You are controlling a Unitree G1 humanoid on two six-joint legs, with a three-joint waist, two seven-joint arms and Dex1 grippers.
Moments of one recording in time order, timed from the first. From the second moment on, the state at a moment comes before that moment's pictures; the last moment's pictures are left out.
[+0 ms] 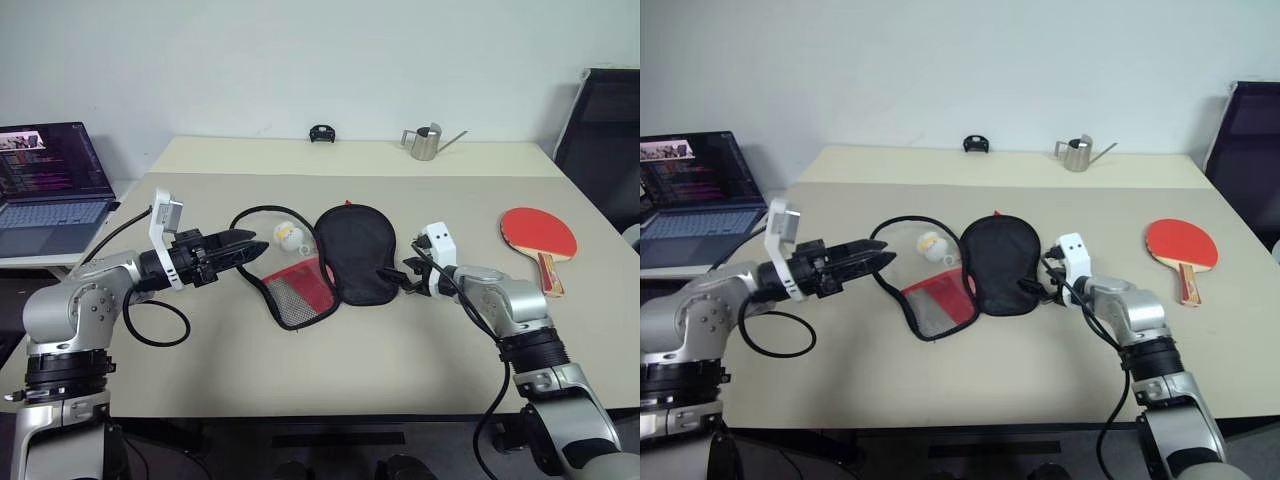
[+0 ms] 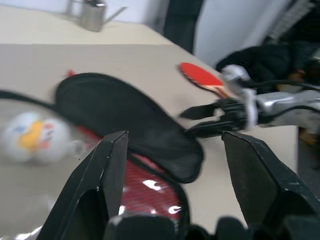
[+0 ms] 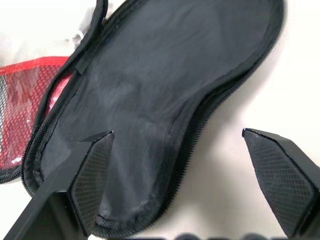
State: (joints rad) left arm -0.56 0.77 0.27 0.08 -0.71 0.85 -1.09; right arm -0.73 -0.35 0.09 0.31 0.37 0.79 0.52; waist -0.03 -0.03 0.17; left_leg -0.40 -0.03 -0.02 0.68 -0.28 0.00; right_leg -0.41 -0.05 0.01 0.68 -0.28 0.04
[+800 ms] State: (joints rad) left arm -0.59 0.85 0.16 0.08 -0.66 0.76 -1.25; right arm -0.80 -0.22 0.07 0.44 0.31 0.82 0.54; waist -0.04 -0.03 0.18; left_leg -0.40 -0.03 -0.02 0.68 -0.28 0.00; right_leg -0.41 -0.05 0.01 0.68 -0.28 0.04
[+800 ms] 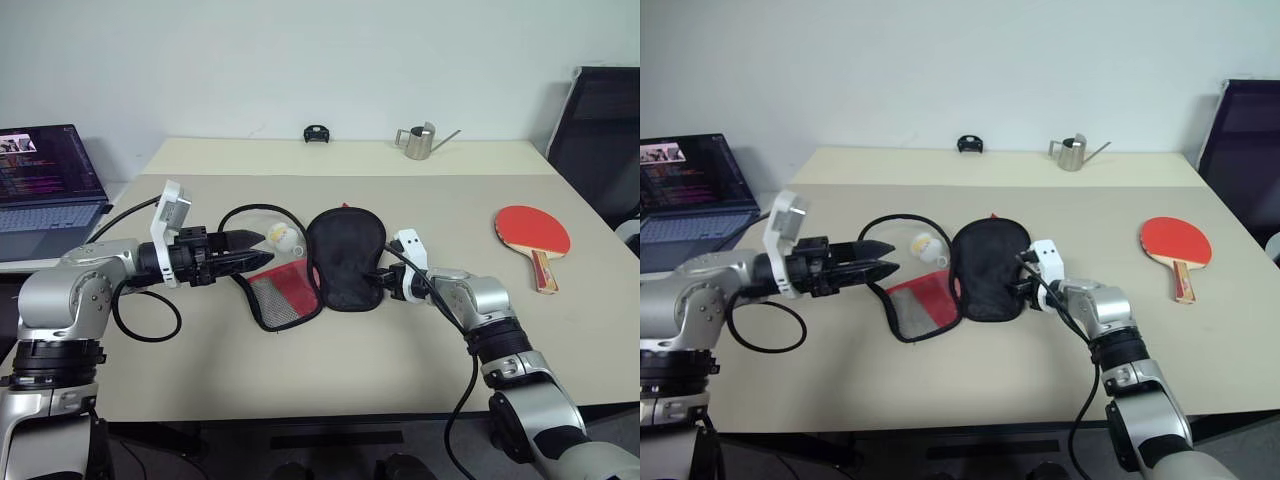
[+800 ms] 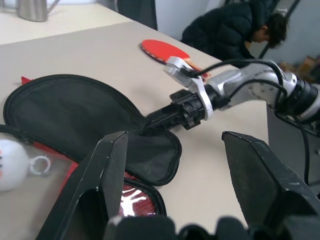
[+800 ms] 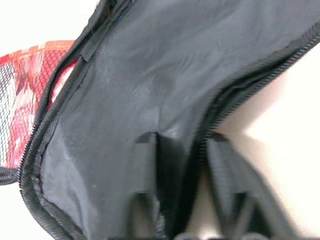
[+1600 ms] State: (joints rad) left arm -0.52 0.88 0.07 -0.01 -0.61 0.68 -1.34; right arm -0.83 -0.26 -0.14 0.43 0.34 0.90 0.39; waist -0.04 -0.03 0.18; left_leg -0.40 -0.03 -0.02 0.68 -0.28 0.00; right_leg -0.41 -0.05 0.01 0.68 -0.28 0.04
